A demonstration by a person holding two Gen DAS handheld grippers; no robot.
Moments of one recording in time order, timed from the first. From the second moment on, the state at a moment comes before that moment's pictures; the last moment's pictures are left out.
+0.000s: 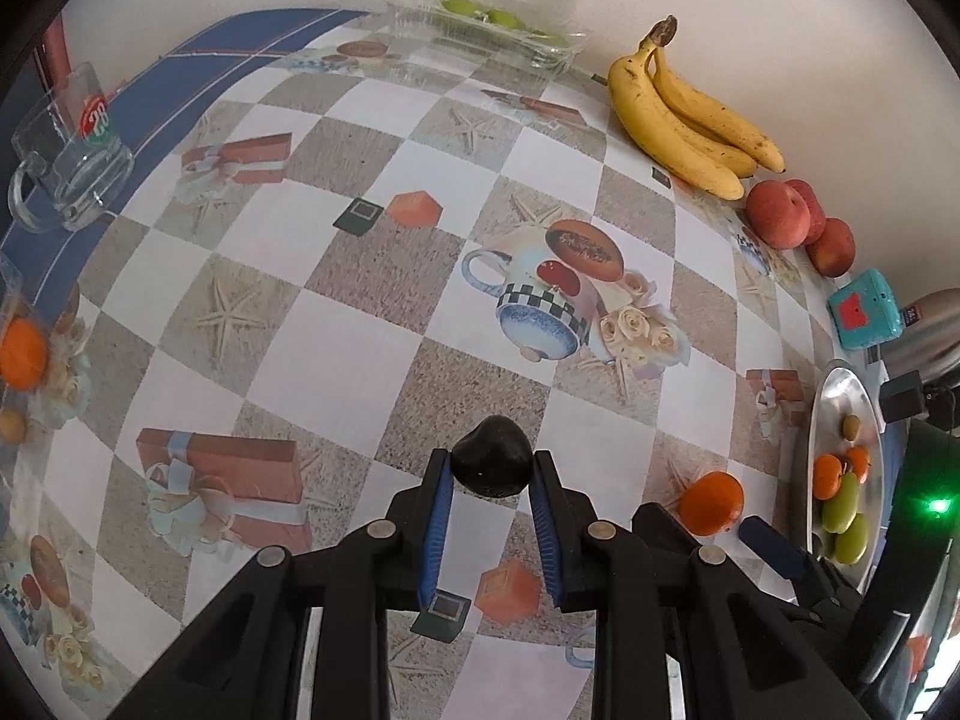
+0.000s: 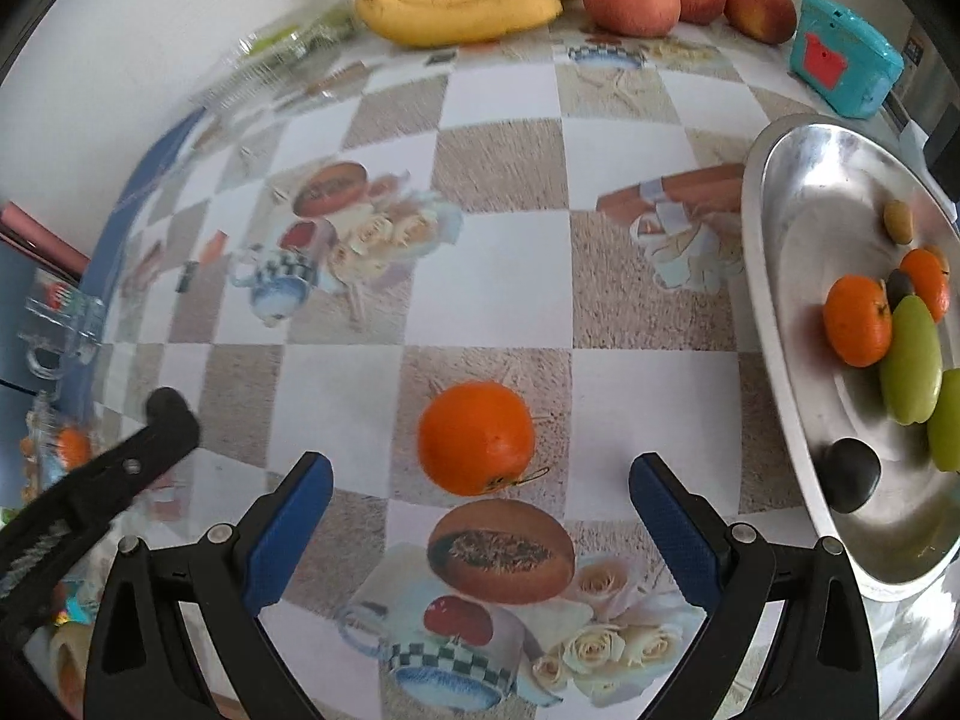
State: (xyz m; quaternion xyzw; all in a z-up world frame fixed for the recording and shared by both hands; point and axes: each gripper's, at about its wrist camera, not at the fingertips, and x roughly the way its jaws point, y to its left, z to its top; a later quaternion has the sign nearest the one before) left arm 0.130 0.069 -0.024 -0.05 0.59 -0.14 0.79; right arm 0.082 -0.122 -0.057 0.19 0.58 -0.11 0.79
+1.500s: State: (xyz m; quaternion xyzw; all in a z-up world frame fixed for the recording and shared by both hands) left arm 0.131 0.062 -0.029 -0.04 0.60 -0.15 0.79; right arm 0.063 -0.088 -0.051 0.10 0.56 -0.12 0.82
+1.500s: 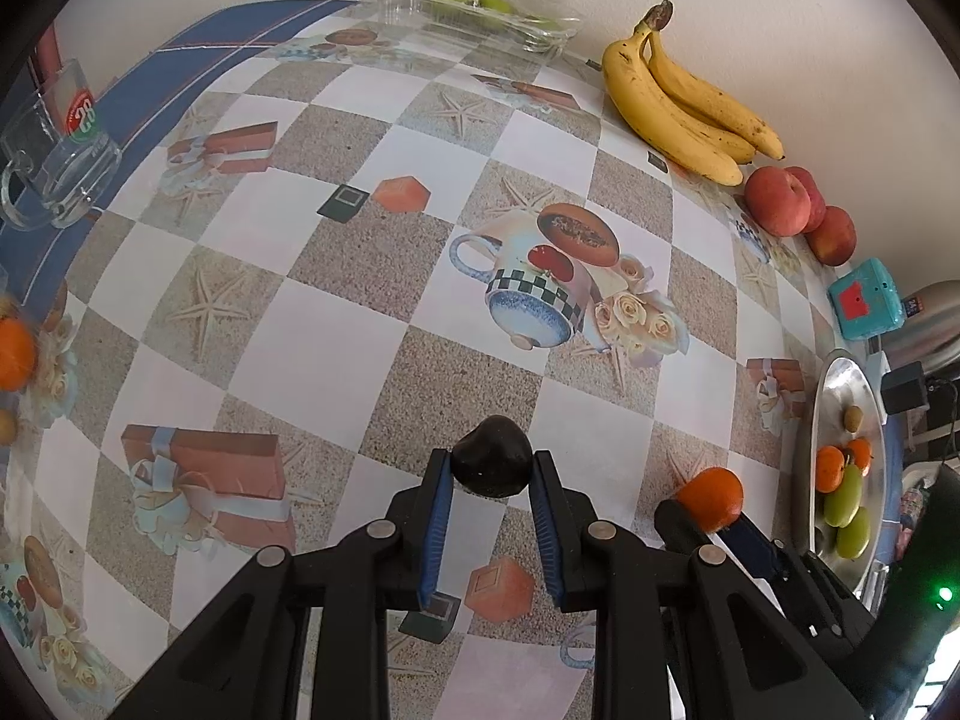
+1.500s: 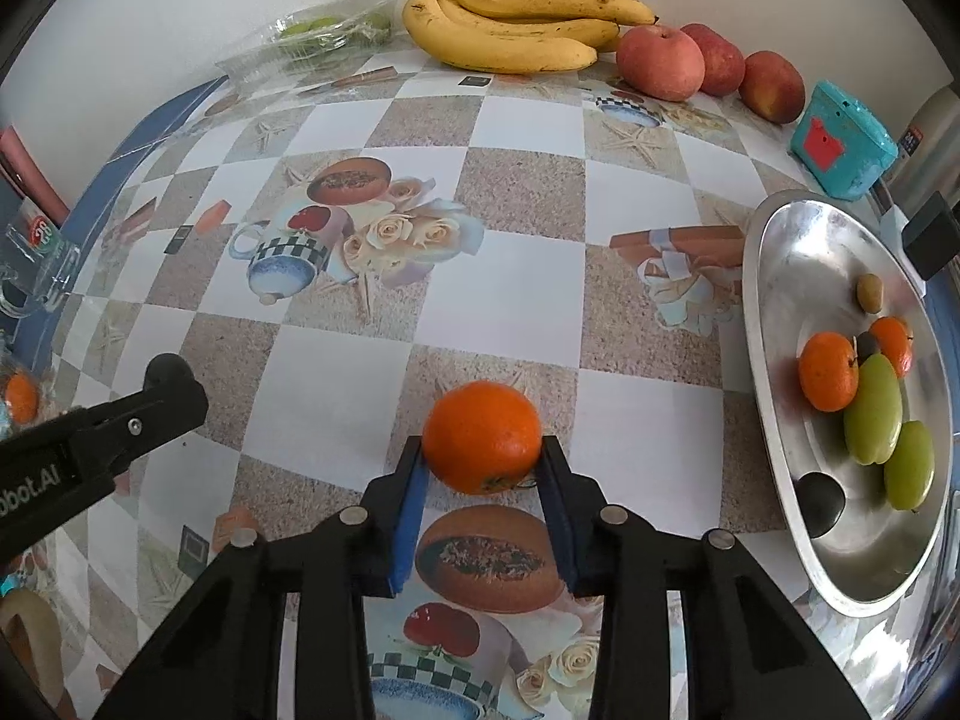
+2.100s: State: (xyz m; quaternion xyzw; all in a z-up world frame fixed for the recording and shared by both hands) left arm 0.114 0.033 -0.003 -0.02 0.57 -0.16 0.81; right arm 0.043 -0.114 -0.010 0.12 0.52 -0.12 0.84
